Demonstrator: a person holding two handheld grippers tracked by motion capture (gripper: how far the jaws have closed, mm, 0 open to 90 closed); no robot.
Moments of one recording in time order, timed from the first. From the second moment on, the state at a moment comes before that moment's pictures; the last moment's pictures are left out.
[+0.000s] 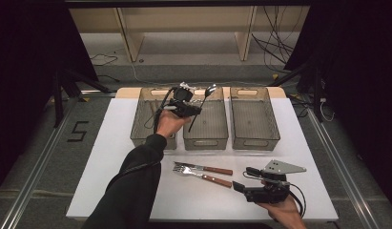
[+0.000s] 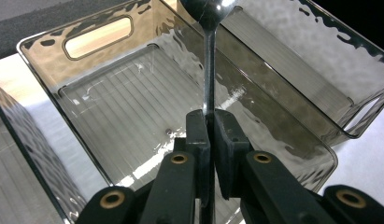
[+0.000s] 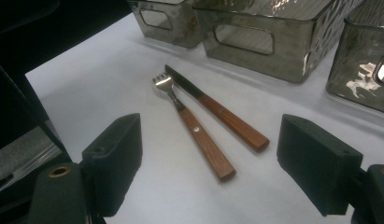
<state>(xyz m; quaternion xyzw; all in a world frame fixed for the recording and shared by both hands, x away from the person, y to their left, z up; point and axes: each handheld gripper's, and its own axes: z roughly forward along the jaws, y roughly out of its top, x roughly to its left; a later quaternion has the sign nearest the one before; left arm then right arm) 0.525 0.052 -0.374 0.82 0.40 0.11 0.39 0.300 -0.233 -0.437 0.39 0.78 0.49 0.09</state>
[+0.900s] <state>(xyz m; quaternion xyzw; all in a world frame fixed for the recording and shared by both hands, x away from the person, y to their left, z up) 0.525 0.053 -0.378 0.81 0.43 0.10 0.39 0.300 -0.232 -0.437 0.39 0.78 0.49 0.09</state>
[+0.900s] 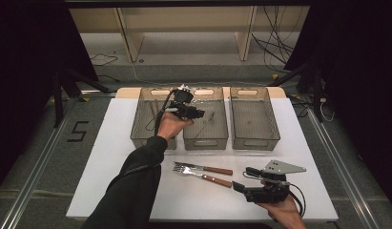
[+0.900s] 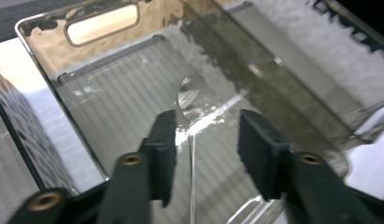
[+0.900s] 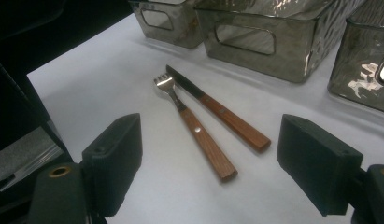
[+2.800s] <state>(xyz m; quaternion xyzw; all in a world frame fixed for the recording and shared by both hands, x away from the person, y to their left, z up) 0.365 0.182 -0.418 0.77 0.40 0.10 0.48 0.298 -0.229 -0.439 0.39 0.77 0.50 0.09</state>
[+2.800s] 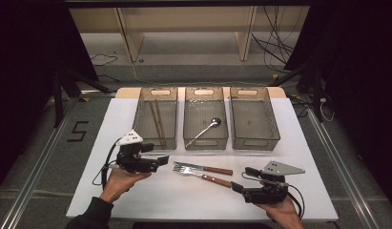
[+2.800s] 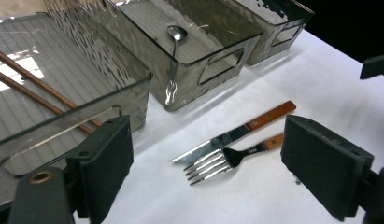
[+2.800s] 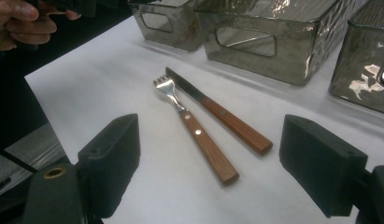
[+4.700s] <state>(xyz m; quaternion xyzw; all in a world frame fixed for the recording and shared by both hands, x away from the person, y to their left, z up) 0.307 0.208 -0.444 0.74 0.39 0.14 0.53 0.364 -0.141 -0.430 0.29 0.90 0.30 0.08</state>
